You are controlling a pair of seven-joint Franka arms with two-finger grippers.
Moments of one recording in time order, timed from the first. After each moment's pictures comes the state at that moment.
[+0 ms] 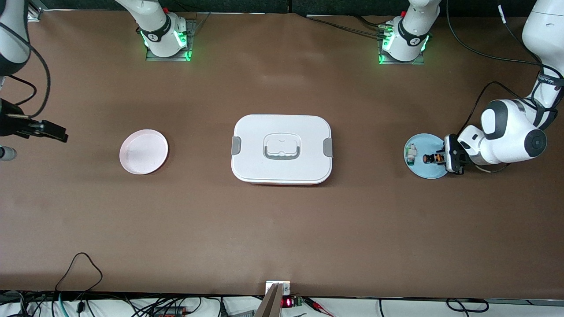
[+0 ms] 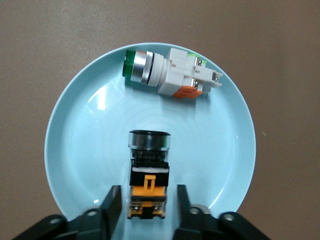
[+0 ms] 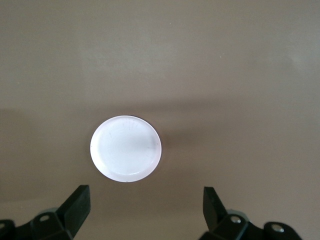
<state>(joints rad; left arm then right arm) 0.66 0.52 -0.47 -2.05 0.13 2.28 1.61 0.07 0.19 -0.17 -1.52 -0.05 1.65 -0.02</state>
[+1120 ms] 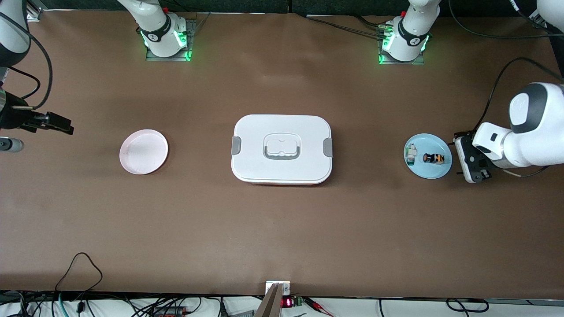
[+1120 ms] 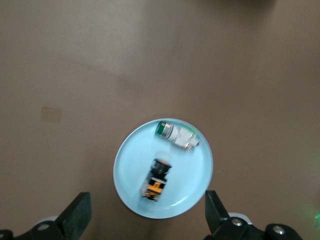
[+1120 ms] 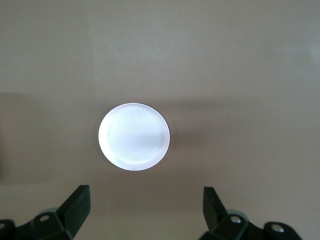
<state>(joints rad) 0.64 0.41 -0.67 -1.69 0.13 1.79 1.11 -0.14 0.13 0.06 -1.61 -0.05 1.65 -0.02</state>
